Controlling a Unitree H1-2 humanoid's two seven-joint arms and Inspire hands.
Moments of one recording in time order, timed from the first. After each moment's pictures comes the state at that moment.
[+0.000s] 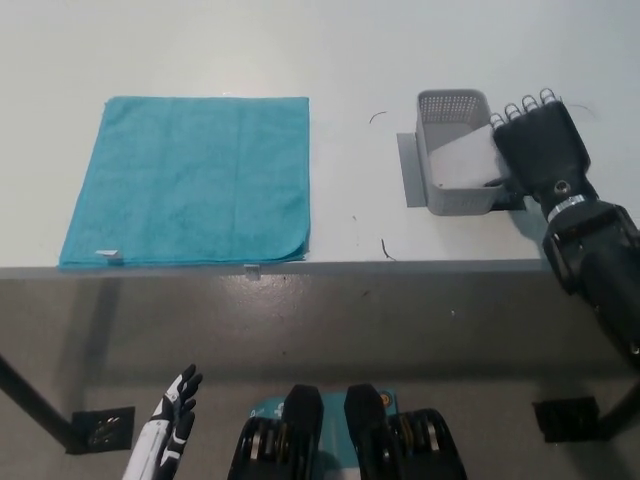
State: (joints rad) left_arm 0.10 0.14 -0.06 0.21 0.18 -0.42 0.04; right_arm -0.83 -0.37 0.53 0.70 -1.37 0.12 -0.17
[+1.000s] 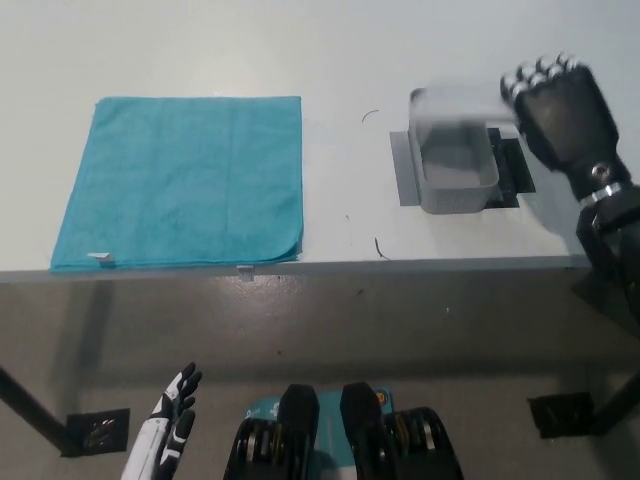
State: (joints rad) left_arm 0.10 0.15 -0.06 0.21 0.19 -0.42 0.04; right_arm -0.87 -0.42 0.45 0.74 -1.24 -0.06 -0.62
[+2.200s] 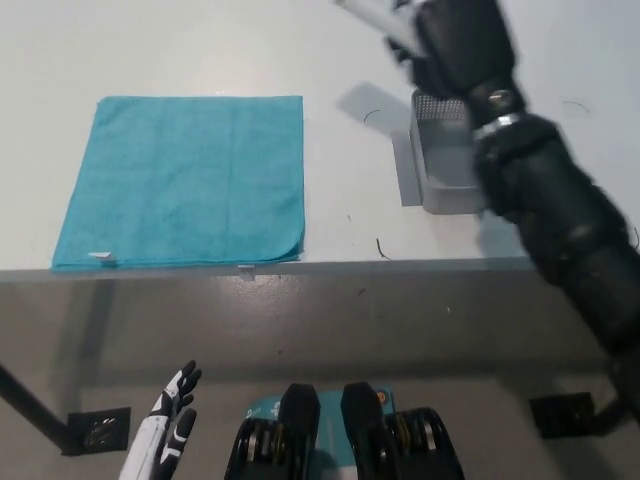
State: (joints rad) left_arm 0.09 0.16 -0.06 0.21 0.21 -0.42 0.04; right_arm -1.11 -0.17 0.49 1.00 -1.16 -0.09 -0.70
